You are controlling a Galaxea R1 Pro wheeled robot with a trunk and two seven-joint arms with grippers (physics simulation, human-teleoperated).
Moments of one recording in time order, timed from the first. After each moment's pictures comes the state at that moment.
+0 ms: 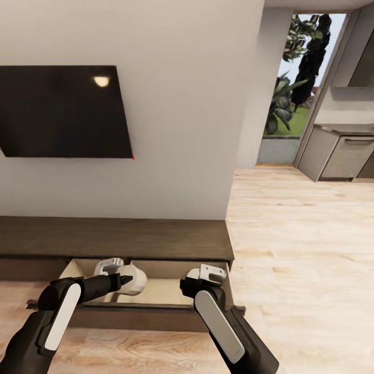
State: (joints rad) left arm -0.35 0.13 0.09 -1.46 0.39 1.04 -0.12; right arm -0.44 0.17 0.58 -1.38 -0.93 0.65 -1.03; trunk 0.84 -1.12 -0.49
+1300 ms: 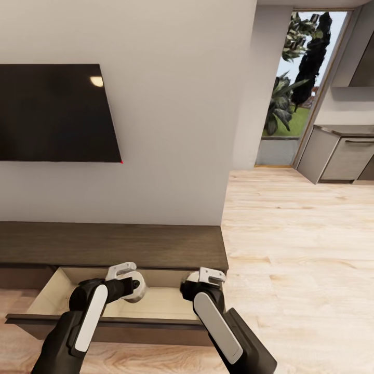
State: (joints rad) left arm -0.35 -0.03 0.04 -1.45 0.37 1.02 0.26; right arm -0.44 0.17 0.58 -1.35 -0.93 0.65 -1.03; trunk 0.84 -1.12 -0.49
